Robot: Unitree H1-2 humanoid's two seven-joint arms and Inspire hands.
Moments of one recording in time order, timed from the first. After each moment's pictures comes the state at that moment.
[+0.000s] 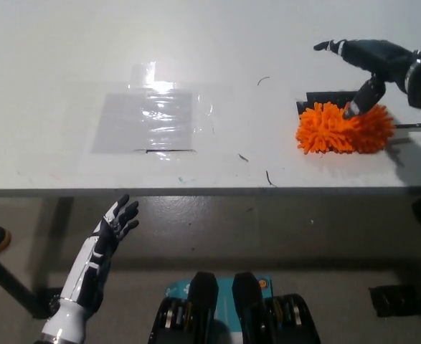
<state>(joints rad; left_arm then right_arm) -0.04 0.15 -0.02 0.00 -0.09 -0.27 -0.16 -1.08 -0.52 0.53 0.55 -0.53 0.15 0.57</state>
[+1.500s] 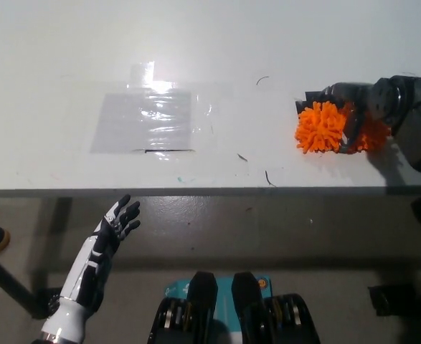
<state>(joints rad) -0.05 0.15 -0.01 0.00 -0.11 -0.25 -0.18 -1.24 -0.28 0.55 1.33 -0.59 -0.02 0.41</state>
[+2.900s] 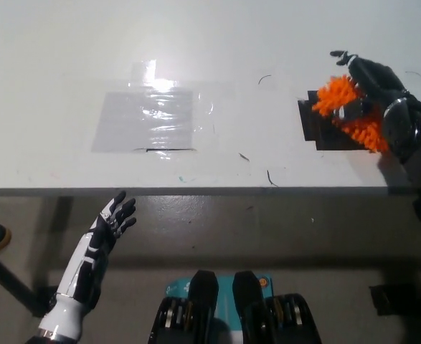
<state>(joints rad) -0.06 0.15 0.00 0.01 -0.11 -0.24 -0.18 -1.15 -0.29 0.34 1.37 -0.56 -0.26 -0.15</state>
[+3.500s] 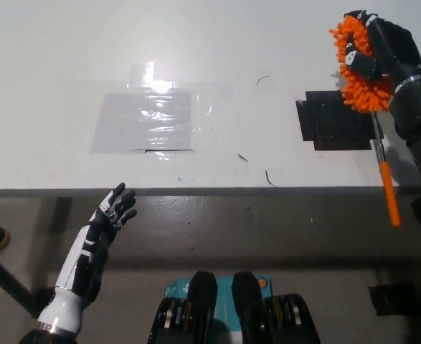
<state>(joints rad) -0.08 0.15 0.01 0.00 -0.14 -0.24 -0.20 -1.19 -0.31 0.32 1.38 -0.52 -0.29 -0.28</state>
